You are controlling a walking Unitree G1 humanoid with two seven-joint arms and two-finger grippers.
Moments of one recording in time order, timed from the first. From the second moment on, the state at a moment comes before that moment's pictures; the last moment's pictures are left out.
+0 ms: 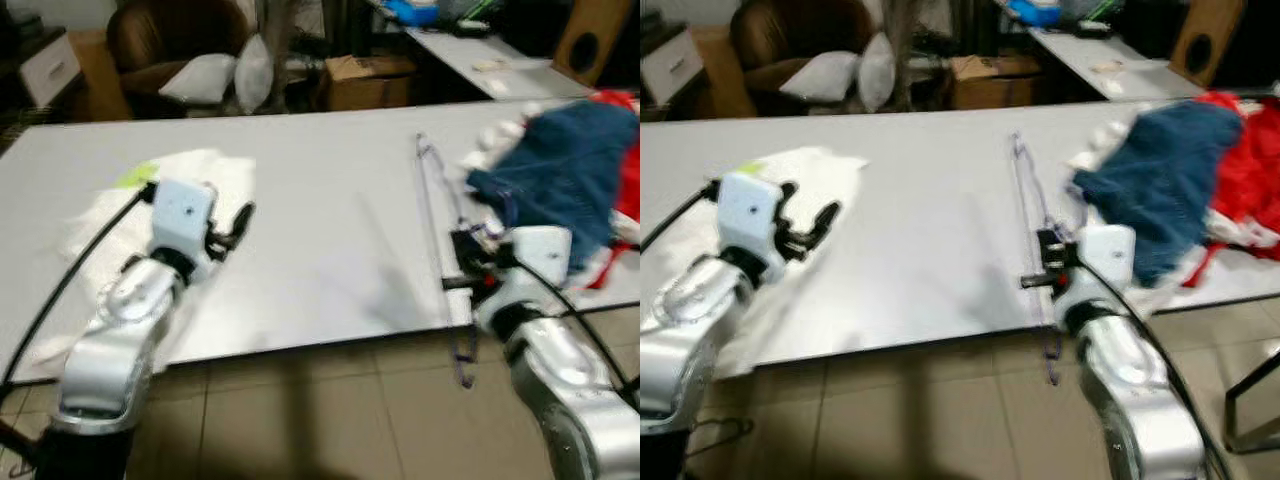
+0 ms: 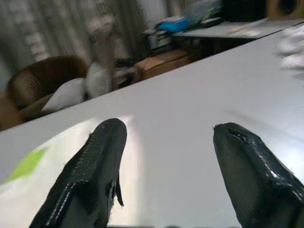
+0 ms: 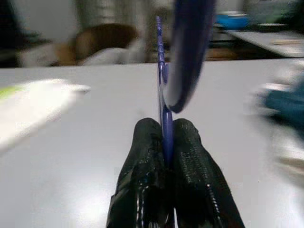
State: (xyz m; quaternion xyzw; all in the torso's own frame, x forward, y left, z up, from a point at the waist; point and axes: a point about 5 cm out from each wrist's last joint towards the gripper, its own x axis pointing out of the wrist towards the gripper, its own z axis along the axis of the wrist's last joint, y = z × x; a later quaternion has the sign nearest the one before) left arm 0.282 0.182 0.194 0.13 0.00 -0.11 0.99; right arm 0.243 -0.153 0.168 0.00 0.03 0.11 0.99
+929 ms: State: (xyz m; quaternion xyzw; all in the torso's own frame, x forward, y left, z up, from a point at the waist) left arm 0.310 0.217 0.152 0.18 0.14 0.00 0.97; right arm 0.247 -0.165 0.169 0.00 0.04 0.13 0.99
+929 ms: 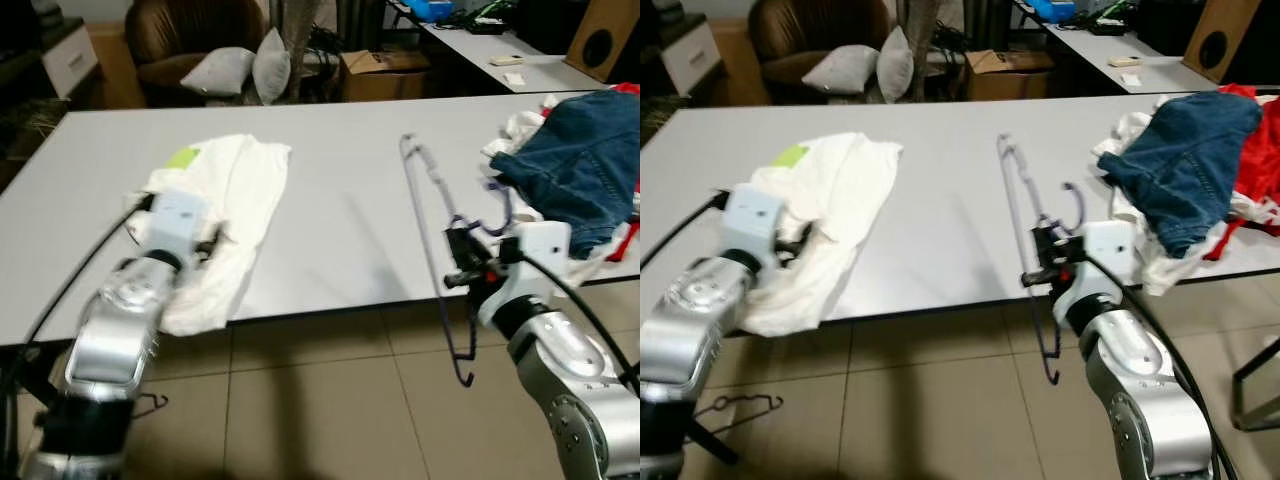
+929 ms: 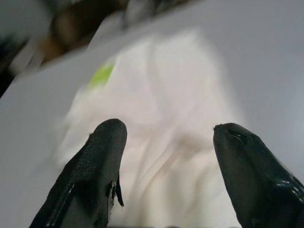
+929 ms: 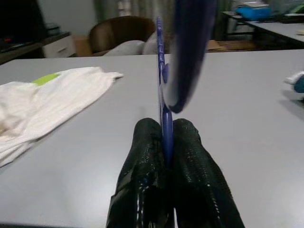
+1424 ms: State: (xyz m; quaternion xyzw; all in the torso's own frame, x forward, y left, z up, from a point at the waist) left arm 0.335 0.239 0.108 0.10 0.24 0.01 0.97; right arm 0.243 -0.162 0.163 0.00 0.06 0.17 0.98
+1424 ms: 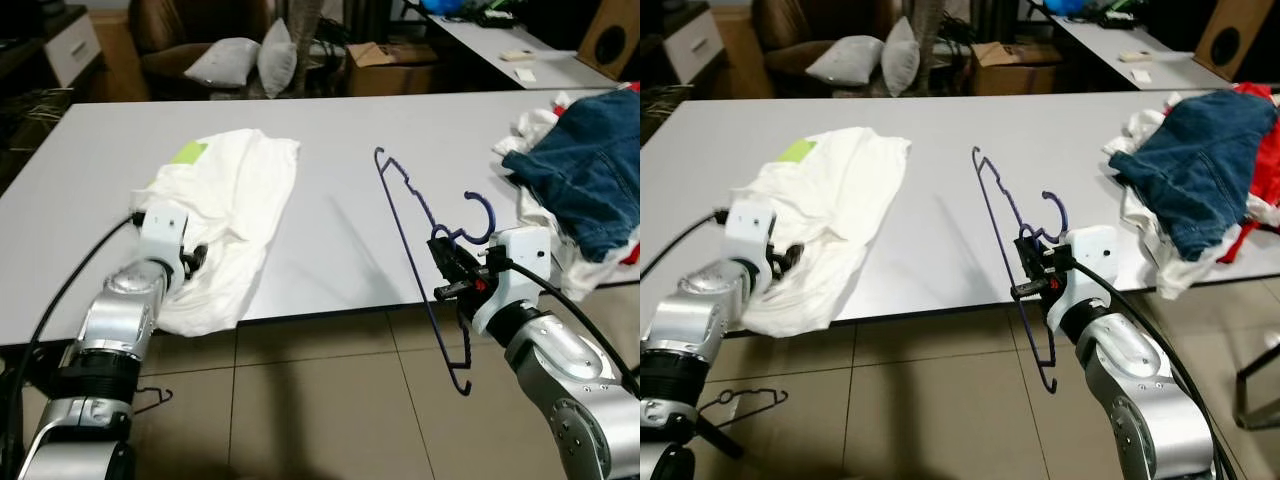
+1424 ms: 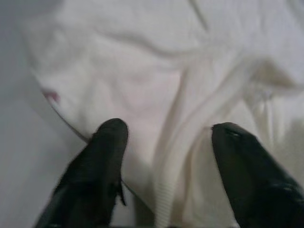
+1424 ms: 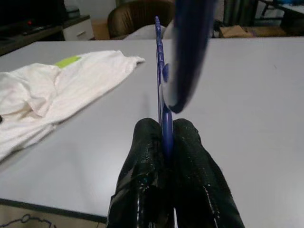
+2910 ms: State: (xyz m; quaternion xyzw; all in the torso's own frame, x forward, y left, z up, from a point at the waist) left arm 0.344 0.239 0.108 0.09 0.20 -0.06 0.97; right arm 0.241 -0.164 0.160 -0.01 0.06 0.17 0.98
